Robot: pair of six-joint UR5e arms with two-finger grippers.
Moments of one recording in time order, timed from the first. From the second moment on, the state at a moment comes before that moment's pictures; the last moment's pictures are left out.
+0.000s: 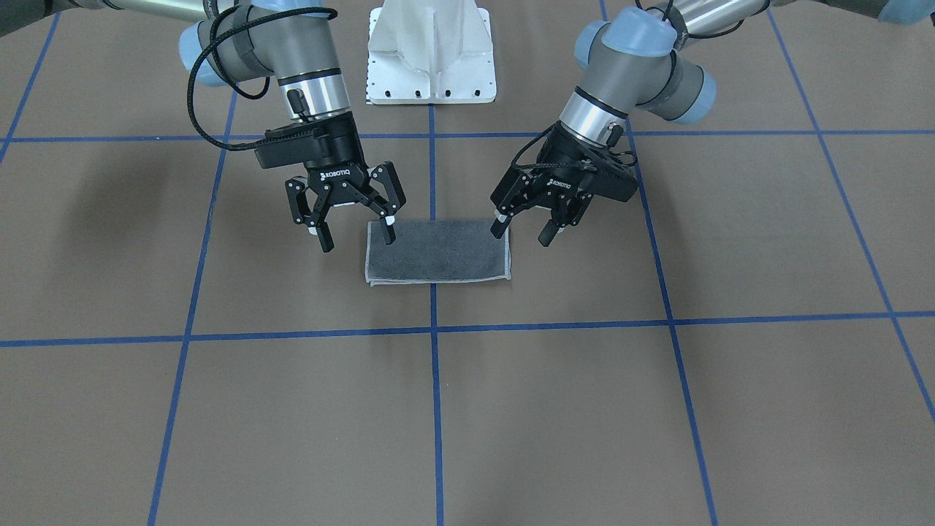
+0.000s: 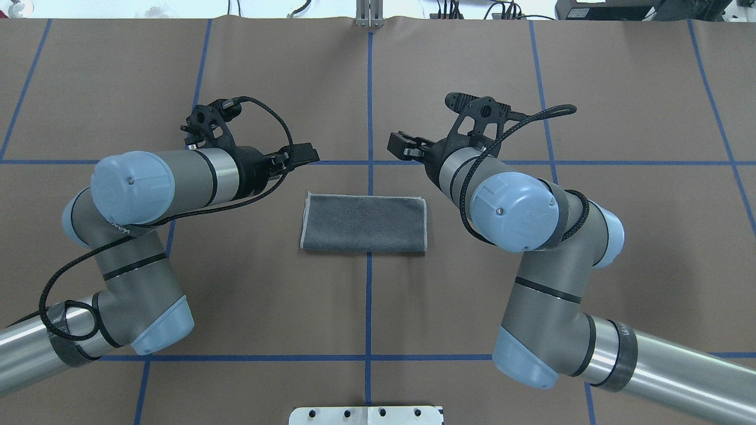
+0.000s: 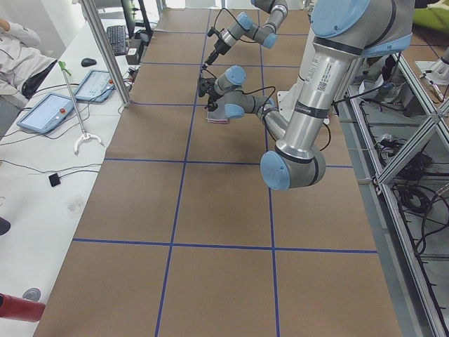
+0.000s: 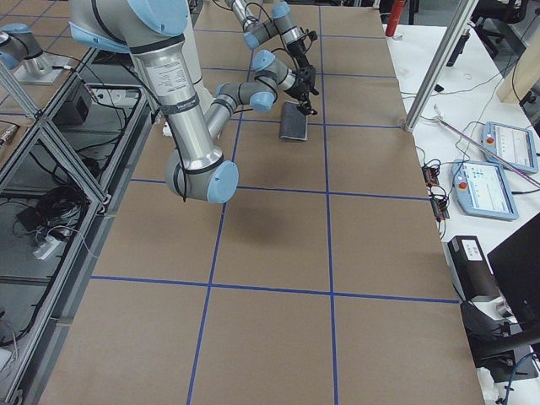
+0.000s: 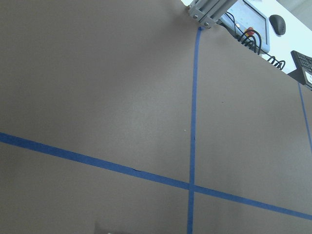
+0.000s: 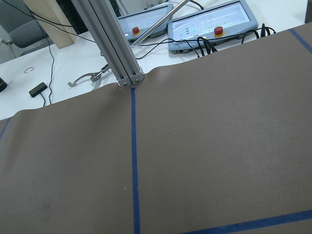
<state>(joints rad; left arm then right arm) -0.57 -2.00 -1.73 -2.36 -1.59 -1.53 0.50 -1.06 1.82 -1.14 1.29 1.37</state>
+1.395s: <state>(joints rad) -0.50 -1.94 -1.68 -2.33 -1.73 -1.64 0.91 -1.14 1.84 -1.46 1.95 0.86</state>
